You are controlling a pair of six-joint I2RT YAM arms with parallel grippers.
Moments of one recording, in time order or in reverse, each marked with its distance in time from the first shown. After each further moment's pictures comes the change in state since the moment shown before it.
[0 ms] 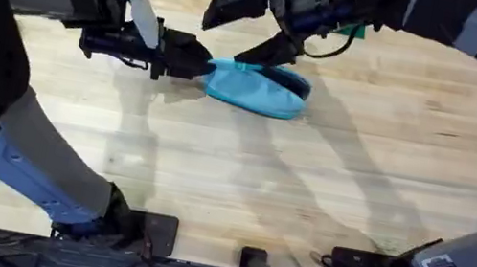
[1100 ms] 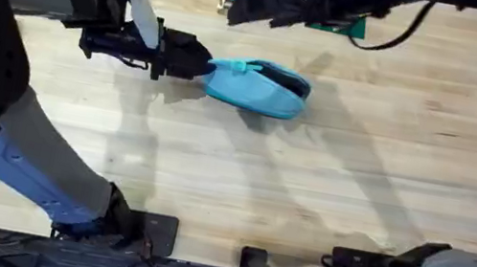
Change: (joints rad) left arm 0.000 0.000 0.000 0.000 0.000 0.000; right arm 0.000 -0.229 0.078 -0.259 0.257 -0.473
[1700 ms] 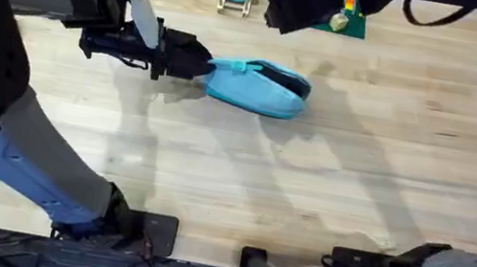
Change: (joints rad) left arm 0.000 0.000 0.000 0.000 0.000 0.000; right arm 0.000 -0.010 0.244 -0.315 0.244 -0.380
